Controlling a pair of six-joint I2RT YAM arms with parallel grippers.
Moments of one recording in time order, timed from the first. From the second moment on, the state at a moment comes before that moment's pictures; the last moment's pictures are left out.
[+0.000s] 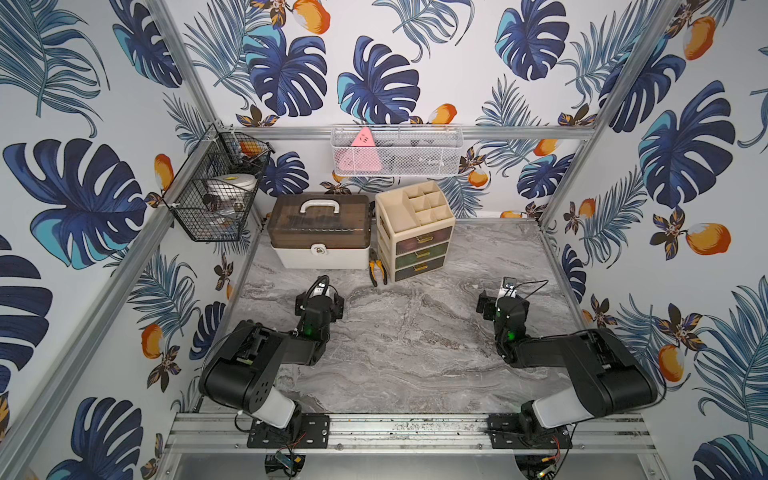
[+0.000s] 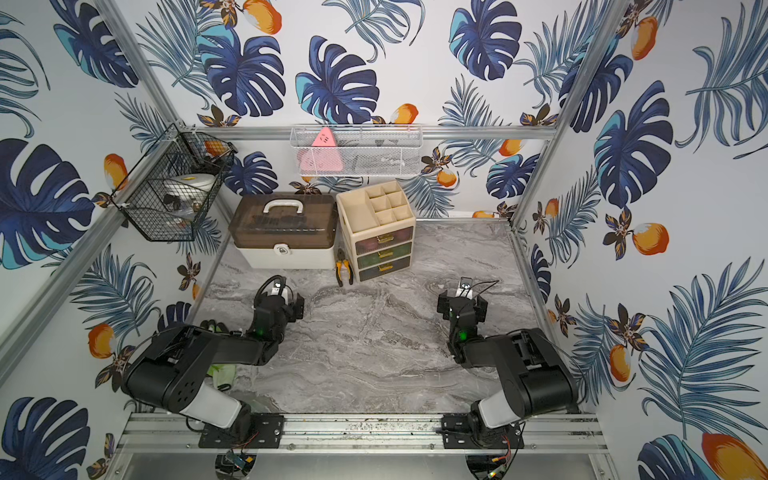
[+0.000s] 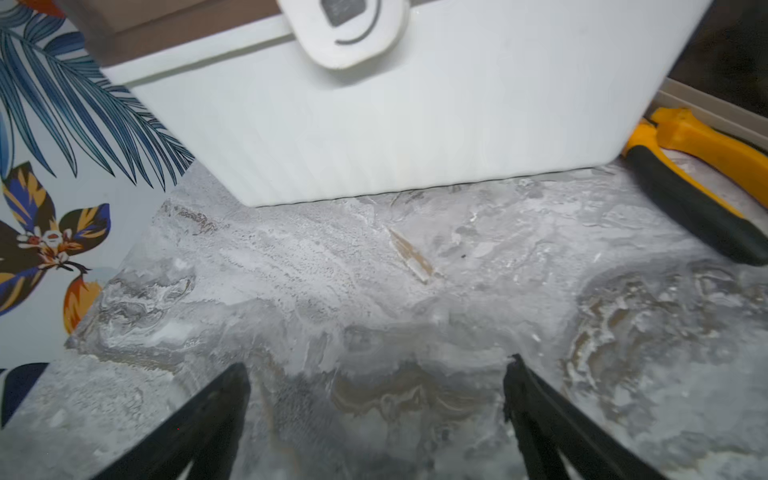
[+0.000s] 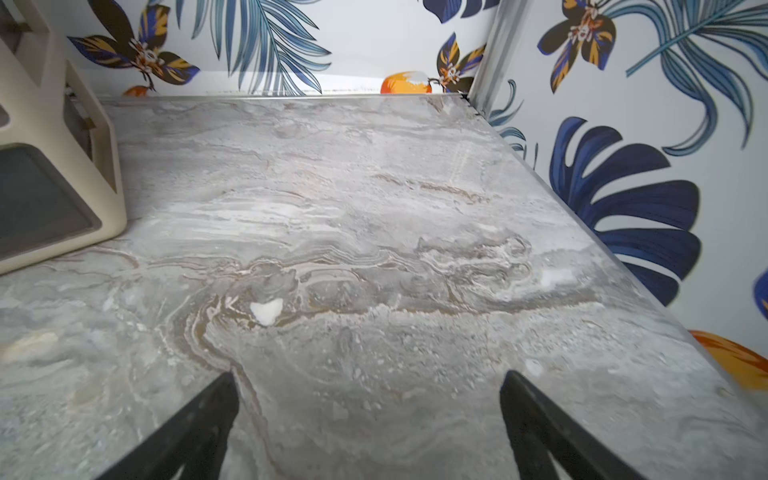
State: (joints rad) left arm -0.18 1.60 0.30 0.85 -0.43 0.03; right arm 0.23 1.60 0.29 0.92 0.47 0.07
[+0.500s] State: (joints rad) left arm -0.01 1.65 0.35 0.94 -0.10 -0.04; right arm 0.14 1.67 0.41 0.88 0.32 0.07
